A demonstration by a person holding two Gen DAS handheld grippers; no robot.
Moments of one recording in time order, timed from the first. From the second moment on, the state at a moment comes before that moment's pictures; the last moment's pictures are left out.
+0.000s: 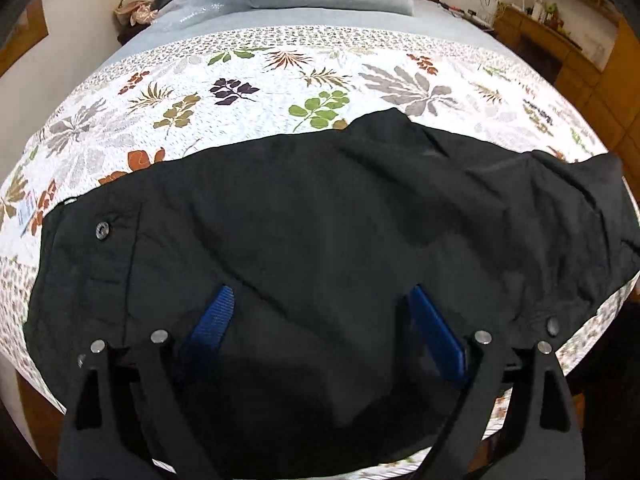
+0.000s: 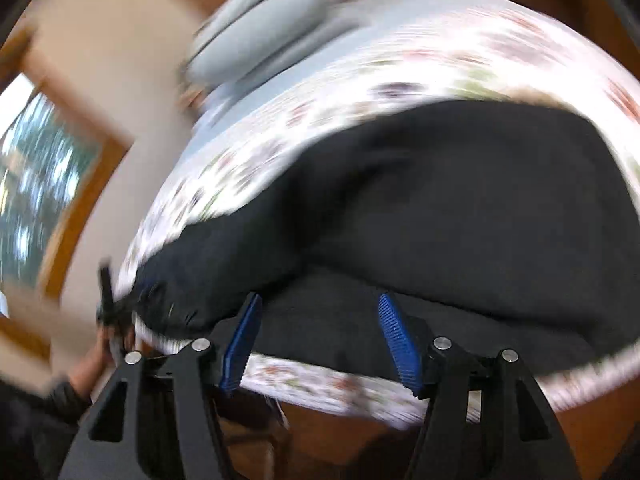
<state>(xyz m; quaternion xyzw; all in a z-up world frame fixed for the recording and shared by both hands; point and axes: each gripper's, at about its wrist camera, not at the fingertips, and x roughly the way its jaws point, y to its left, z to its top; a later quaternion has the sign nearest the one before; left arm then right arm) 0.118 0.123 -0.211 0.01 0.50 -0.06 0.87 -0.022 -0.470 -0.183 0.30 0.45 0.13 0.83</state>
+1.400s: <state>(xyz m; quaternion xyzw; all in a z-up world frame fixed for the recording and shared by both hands) 0.132 0.104 -0.230 0.06 0.54 -0.02 0.84 -0.109 -0.602 -0.262 0.47 0.42 -0.01 0.78</state>
